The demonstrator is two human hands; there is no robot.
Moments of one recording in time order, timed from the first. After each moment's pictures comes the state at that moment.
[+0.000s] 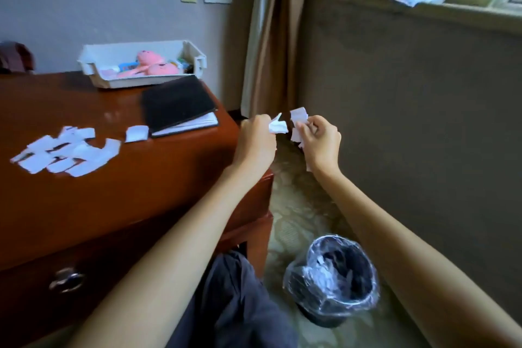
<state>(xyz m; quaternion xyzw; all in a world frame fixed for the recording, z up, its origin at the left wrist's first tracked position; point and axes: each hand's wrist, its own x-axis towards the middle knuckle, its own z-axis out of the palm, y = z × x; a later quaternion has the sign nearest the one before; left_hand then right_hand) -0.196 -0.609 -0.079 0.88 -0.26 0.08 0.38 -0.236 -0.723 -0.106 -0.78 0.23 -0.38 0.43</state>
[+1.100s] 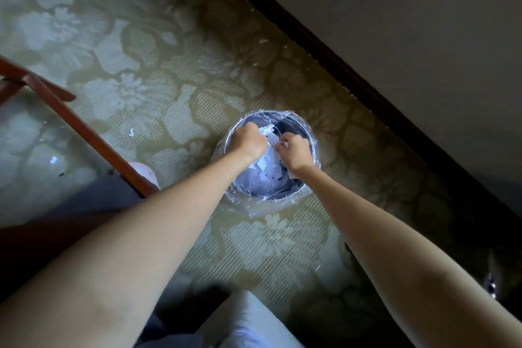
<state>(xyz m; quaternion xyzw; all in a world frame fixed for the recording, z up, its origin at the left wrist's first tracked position) -0.246 -0.878 -0.439 0.88 -0.23 -0.40 0.12 -0.341 -0.936 -0.488 -0.74 0.51 0.04 0.44</state>
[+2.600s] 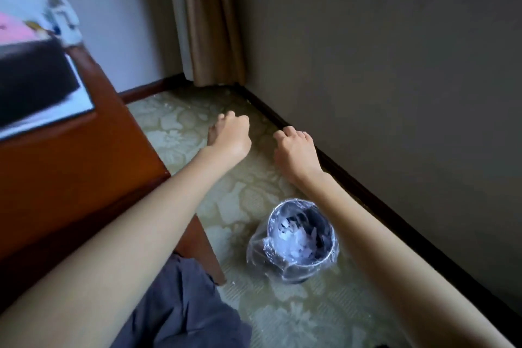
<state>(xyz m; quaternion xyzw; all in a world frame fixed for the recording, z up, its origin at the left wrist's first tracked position) -0.197 -0.745 -0.147 0.94 -0.33 -0.04 0.11 -0.279 -0.842 -0.201 -0.96 0.24 -0.10 0.05</state>
